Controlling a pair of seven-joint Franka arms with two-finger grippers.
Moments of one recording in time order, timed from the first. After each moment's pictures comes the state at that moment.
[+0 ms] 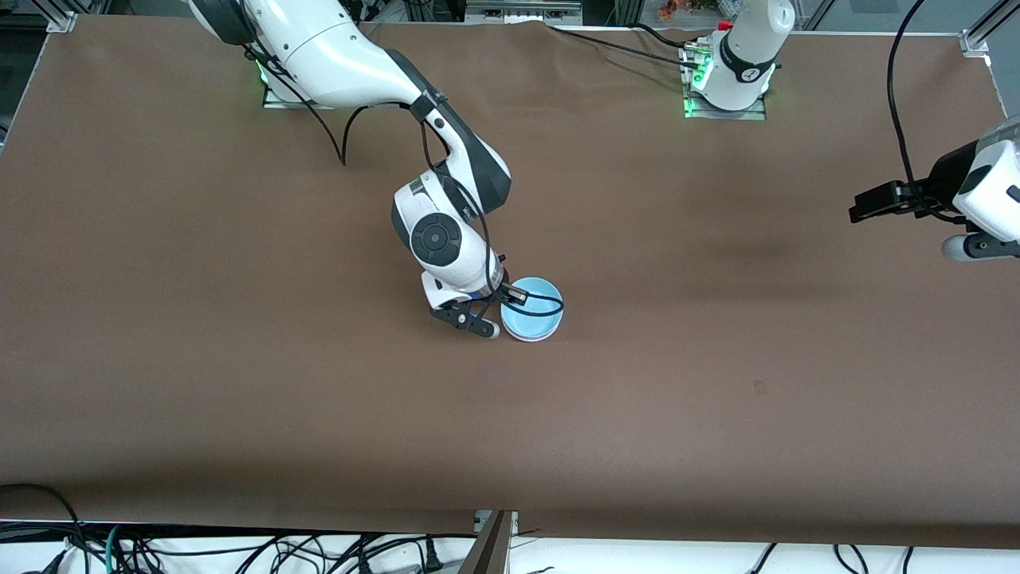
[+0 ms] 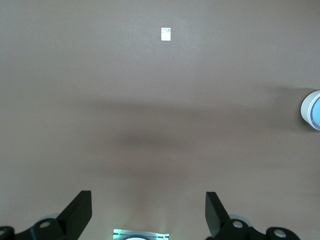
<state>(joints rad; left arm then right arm) 0.04 0.13 -0.03 -1.49 -0.05 1.44 -0.12 0.66 0.86 0.01 -1.27 0.26 2.21 0.92</state>
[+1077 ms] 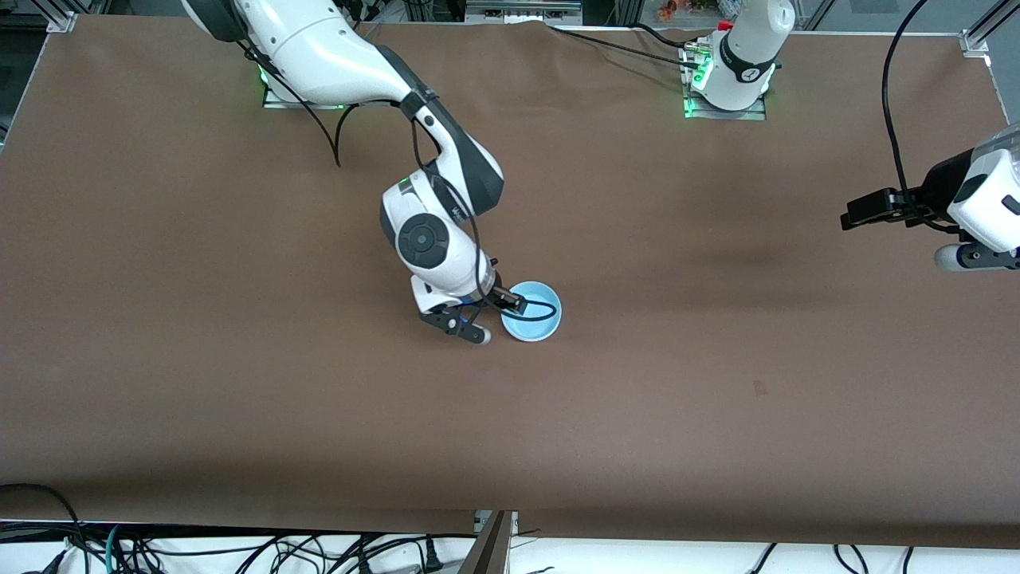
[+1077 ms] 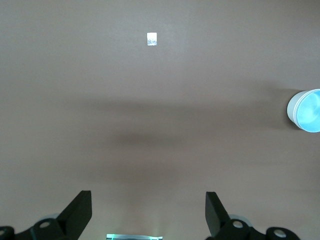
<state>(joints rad) 0.04 0.18 -0.04 -1.43 -0.07 1.43 -0.11 0.63 0.82 0.00 -1.24 0.26 2.17 0.92</state>
